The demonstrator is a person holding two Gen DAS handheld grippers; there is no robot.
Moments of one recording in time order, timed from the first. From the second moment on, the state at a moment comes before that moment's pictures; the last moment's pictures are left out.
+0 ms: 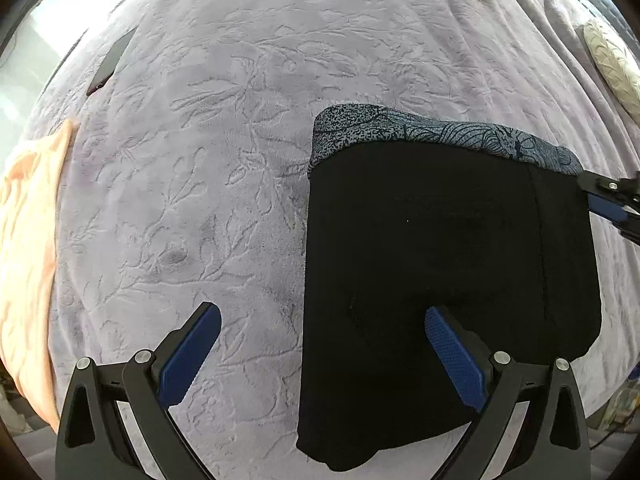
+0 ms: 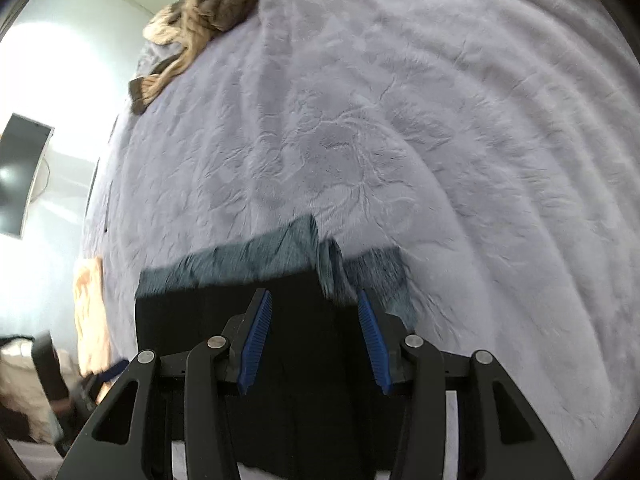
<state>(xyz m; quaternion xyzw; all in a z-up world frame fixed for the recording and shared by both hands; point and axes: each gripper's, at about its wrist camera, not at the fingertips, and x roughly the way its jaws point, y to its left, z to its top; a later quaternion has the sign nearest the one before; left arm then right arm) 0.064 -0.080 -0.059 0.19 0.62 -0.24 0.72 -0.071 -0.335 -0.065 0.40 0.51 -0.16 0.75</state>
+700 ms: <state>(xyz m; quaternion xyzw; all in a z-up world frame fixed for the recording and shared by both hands) 0.067 -0.079 -0.071 0.18 0.63 -0.25 0.71 -0.115 -0.252 -0.062 0.28 0.59 -0.17 0.74</state>
